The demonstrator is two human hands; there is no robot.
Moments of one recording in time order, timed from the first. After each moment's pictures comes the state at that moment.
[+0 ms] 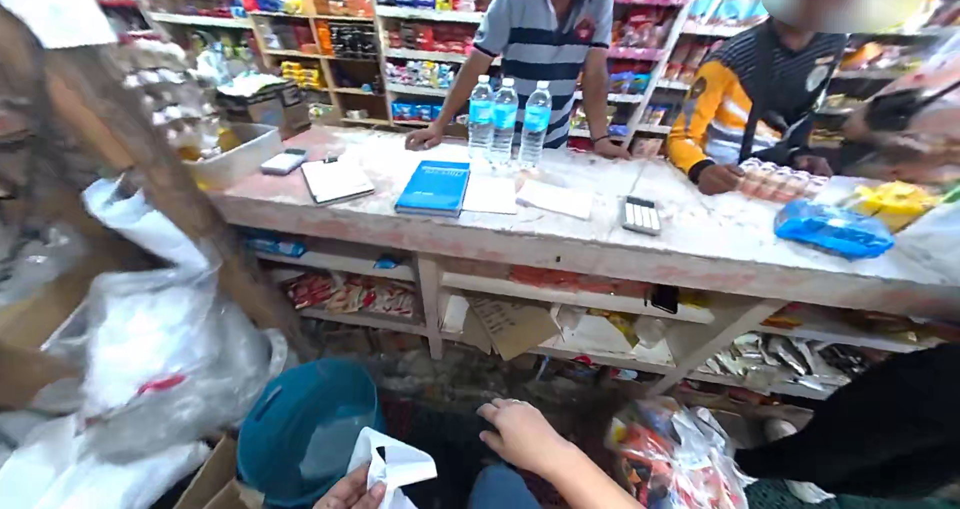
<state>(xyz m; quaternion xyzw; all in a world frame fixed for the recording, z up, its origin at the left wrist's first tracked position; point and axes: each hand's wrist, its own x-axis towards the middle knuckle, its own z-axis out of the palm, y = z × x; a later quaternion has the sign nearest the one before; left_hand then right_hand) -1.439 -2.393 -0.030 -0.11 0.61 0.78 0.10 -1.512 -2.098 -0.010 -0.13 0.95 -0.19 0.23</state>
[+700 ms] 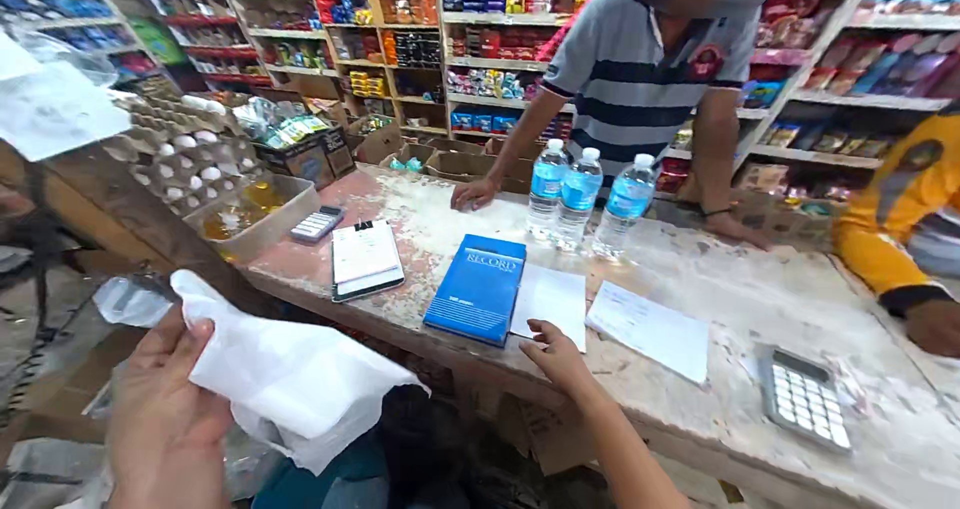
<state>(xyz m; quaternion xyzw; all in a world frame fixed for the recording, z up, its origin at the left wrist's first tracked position) -1.837 -2.439 0.227 -0.07 0.59 0.72 -0.35 -1.926 -2.028 0.102 -0.03 0.88 -0.47 0.06</state>
